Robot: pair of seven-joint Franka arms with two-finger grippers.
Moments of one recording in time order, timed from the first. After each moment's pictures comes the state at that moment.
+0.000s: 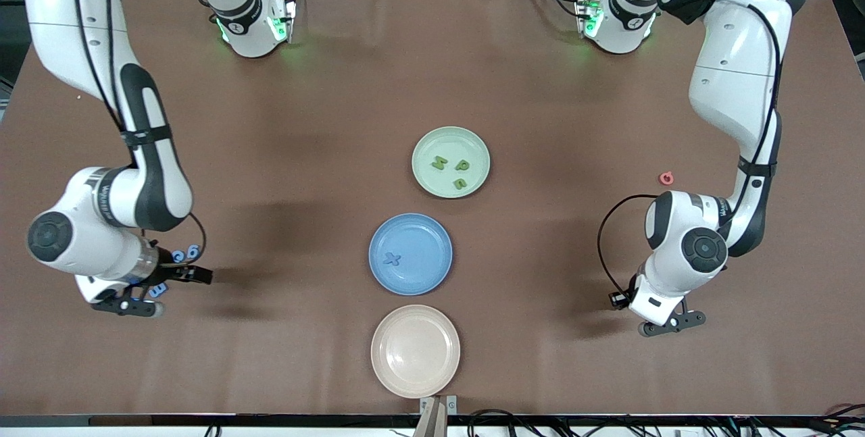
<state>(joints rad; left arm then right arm) -0.08 0.88 -0.09 -1.38 0.15 2.41 -0.45 0.07 0.68 -0.15 -1.51 0.14 2.20 0.03</state>
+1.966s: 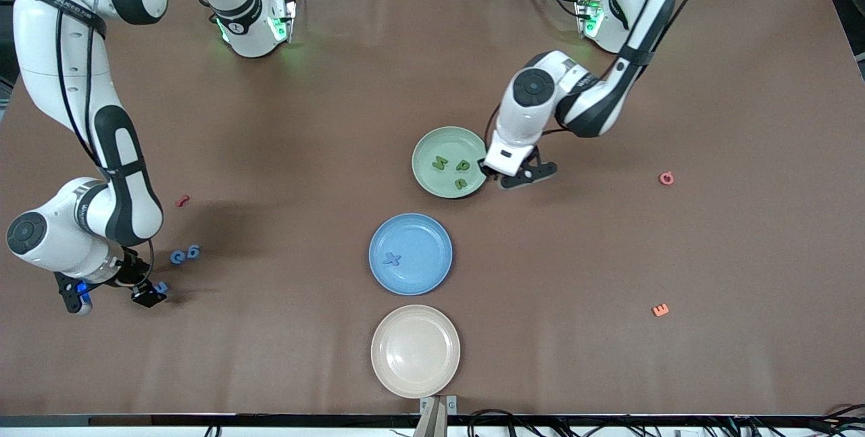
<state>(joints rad) -0.44 0.39 -0.26 -2.09 0.15 2.52 -1.12 -0.06 0.83 -0.17 -1.54 0.23 2.47 0.58</state>
